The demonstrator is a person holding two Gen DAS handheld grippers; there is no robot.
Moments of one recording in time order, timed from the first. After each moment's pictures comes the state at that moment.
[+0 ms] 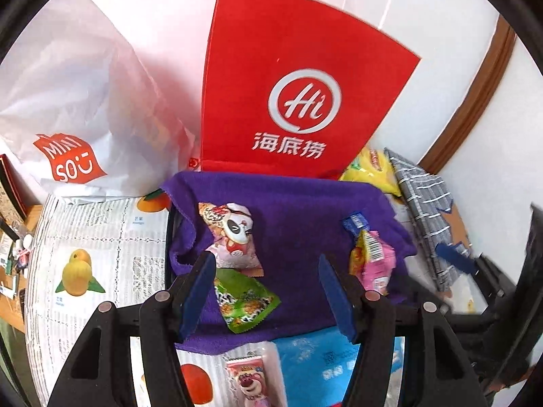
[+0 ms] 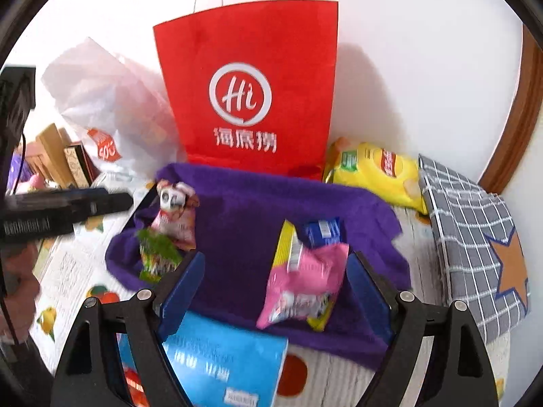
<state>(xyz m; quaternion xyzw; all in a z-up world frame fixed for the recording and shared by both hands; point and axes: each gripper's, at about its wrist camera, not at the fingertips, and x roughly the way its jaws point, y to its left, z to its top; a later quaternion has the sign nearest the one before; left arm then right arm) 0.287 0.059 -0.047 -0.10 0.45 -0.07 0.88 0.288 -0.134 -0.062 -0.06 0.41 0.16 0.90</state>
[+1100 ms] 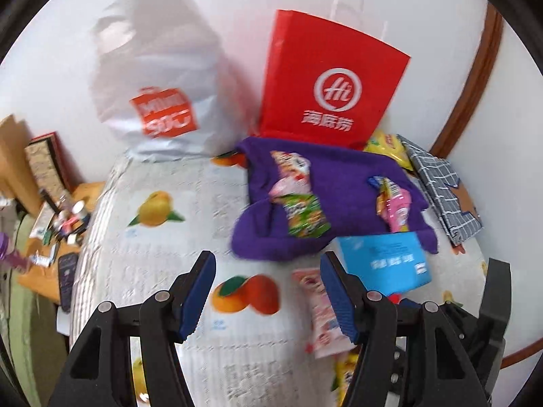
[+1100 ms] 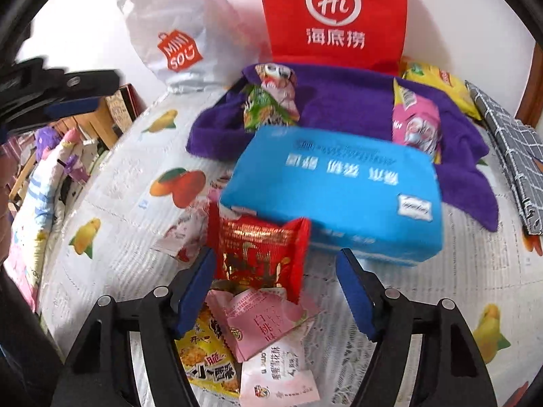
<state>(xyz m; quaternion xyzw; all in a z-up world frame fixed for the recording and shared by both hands) 0.158 0.127 -0.042 -0.07 0.43 -0.02 0.90 0.152 -0.074 -0.140 -0.03 0.48 0.21 0.85</state>
